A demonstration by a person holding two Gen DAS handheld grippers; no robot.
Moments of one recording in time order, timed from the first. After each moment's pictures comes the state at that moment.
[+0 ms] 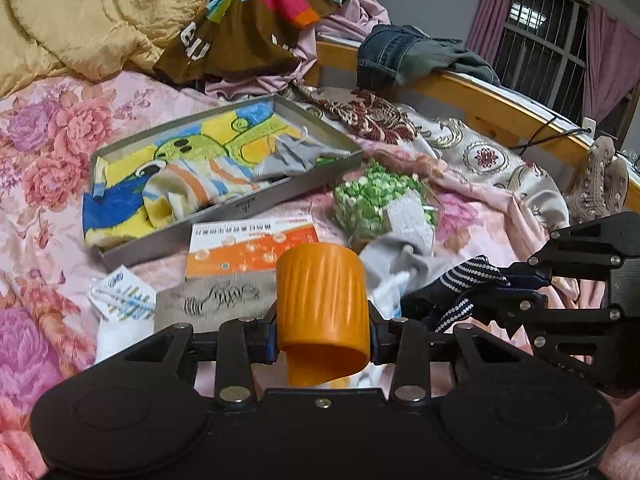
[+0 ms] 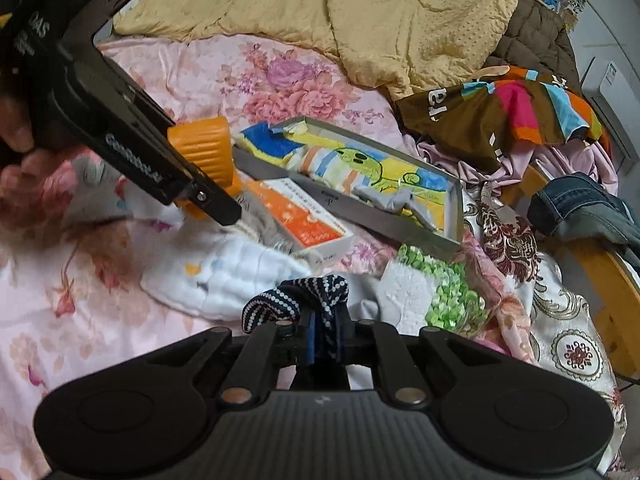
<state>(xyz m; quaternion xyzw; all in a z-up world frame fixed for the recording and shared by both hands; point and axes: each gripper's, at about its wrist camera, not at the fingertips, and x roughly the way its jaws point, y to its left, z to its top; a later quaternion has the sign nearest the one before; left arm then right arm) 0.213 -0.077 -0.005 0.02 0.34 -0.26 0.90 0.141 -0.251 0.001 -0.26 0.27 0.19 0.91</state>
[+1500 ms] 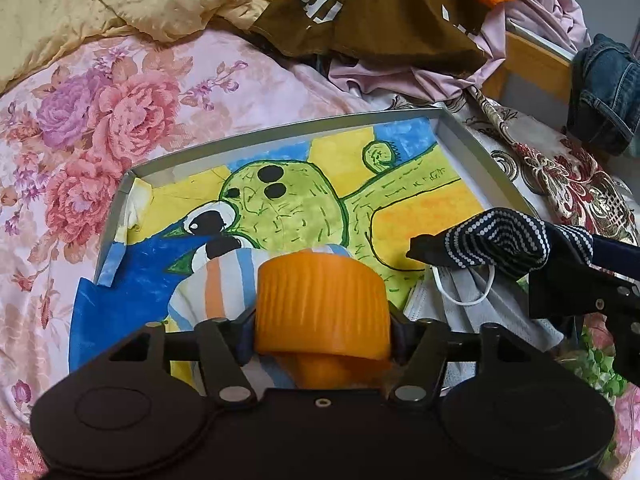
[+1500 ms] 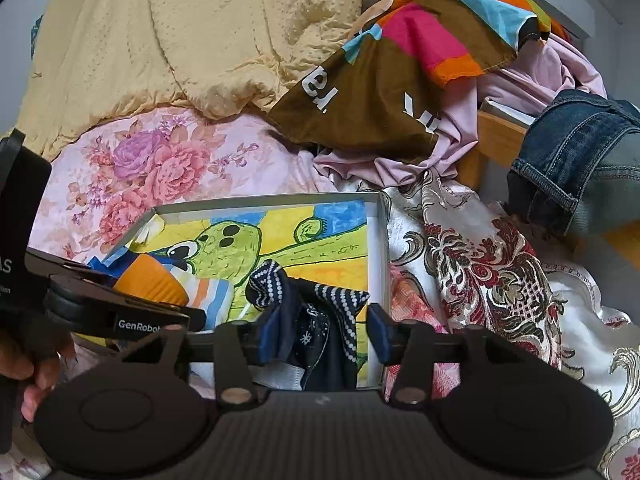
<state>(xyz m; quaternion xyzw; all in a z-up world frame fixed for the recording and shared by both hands) 0.461 -0.133 -0.020 -0.01 0.42 -0.05 0.91 0.402 -0.314 0.015 -0.05 0.29 0.13 0.95</state>
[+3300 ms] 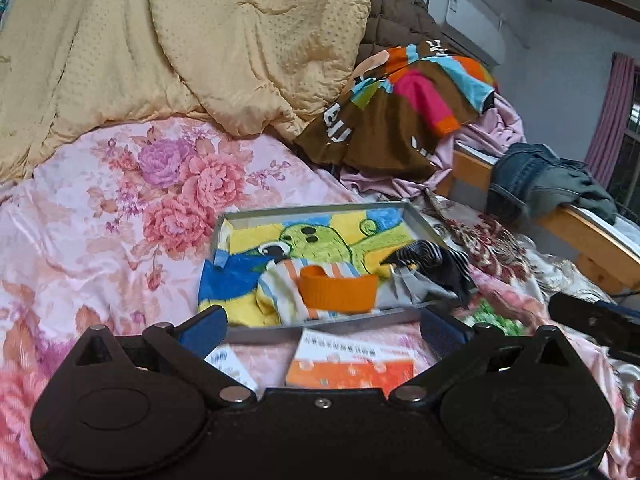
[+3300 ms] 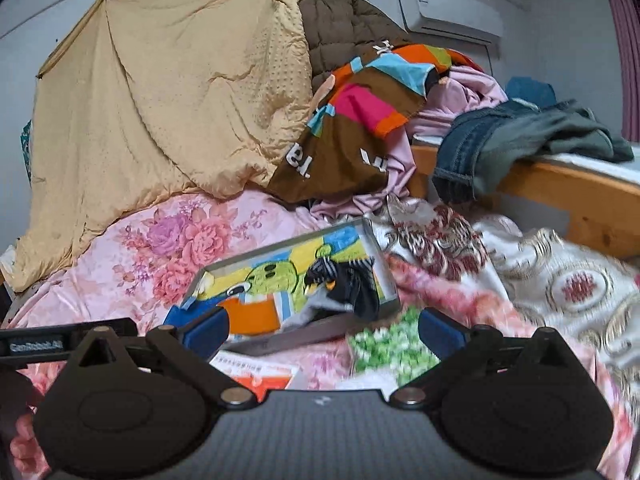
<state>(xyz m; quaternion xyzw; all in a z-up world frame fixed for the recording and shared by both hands) 0.230 -0.061 0.053 -0.07 0.26 -0.06 0.96 0.195 -0.314 0.051 0.09 0.21 0.07 0.97</state>
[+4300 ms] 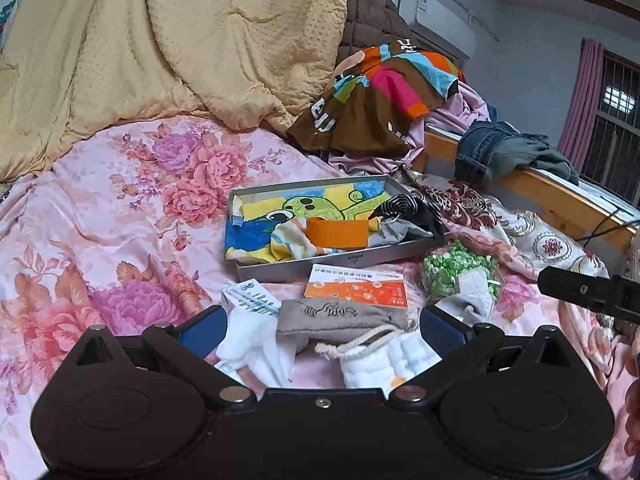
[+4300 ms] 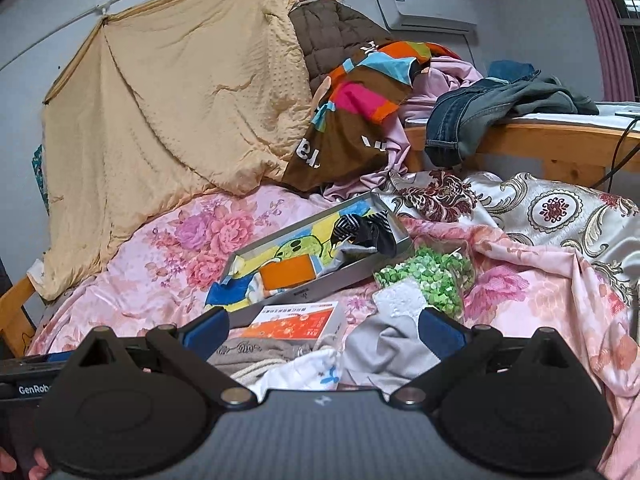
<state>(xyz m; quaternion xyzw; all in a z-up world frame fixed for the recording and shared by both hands) 0.118 -0.028 0.034 -0.04 0.25 -0.09 0.96 0.094 -0.286 0.034 0.13 0.20 0.07 0.97</state>
